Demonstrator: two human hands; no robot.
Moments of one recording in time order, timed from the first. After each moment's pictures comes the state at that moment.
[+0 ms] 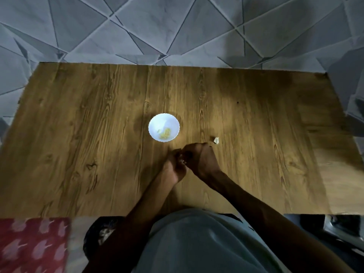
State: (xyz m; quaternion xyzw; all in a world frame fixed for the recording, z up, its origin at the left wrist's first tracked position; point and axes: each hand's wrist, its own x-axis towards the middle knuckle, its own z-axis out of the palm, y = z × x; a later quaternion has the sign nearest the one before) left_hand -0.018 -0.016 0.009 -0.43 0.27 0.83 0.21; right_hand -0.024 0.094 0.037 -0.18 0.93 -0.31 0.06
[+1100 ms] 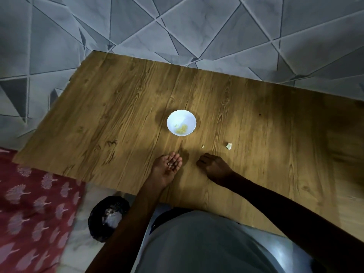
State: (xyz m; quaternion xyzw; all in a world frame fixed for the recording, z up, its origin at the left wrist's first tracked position) left_hand 0.026 -0.049 -0.007 -0.49 0.25 0.83 0.08; right_hand -0.036 0.150 -0.042 -0.53 0.84 -0.08 -0.01
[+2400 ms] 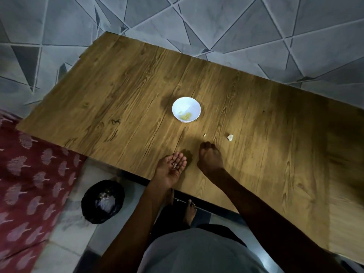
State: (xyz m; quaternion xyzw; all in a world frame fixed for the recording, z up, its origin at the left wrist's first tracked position) left_hand 0.077 -0.012 -0.017 -0.50 0.16 0.85 0.03; right_hand 0.002 0.118 -0.020 -0.25 0.96 -0.02 0.13
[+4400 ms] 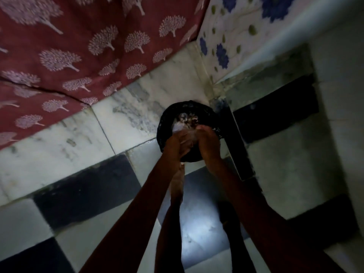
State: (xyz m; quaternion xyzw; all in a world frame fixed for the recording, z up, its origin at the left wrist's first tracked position) left_hand 0.424 -0.437 -0.496 -0.61 0.08 0.78 -0.10; right_hand 0.324 -0.399 -0.495 -0.12 0.80 -0.30 0.51
